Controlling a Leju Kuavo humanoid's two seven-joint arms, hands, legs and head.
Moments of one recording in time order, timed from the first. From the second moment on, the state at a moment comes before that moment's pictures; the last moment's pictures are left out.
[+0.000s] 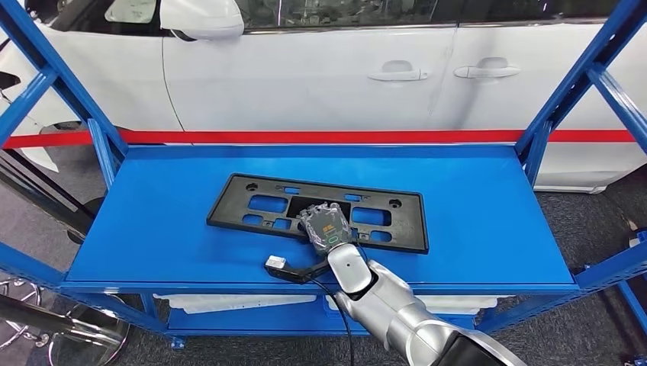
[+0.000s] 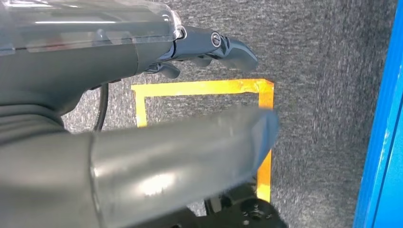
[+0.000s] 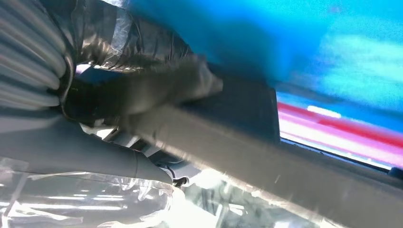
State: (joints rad) left arm -0.02 0.05 0.16 -0.19 -0.05 -0.04 -0.19; right arm -0.70 0.23 0.79 -0.52 1.39 -0.39 0.26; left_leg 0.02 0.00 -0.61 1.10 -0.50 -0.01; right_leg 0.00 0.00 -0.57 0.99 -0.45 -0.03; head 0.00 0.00
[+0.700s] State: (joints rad) left arm -0.01 0.06 0.29 -0.19 0.00 0.07 -0.20; right arm -0.34 0.00 0.39 -1.64 0.30 -0.38 -0.49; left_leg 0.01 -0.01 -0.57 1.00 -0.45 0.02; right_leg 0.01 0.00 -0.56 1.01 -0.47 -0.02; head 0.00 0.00
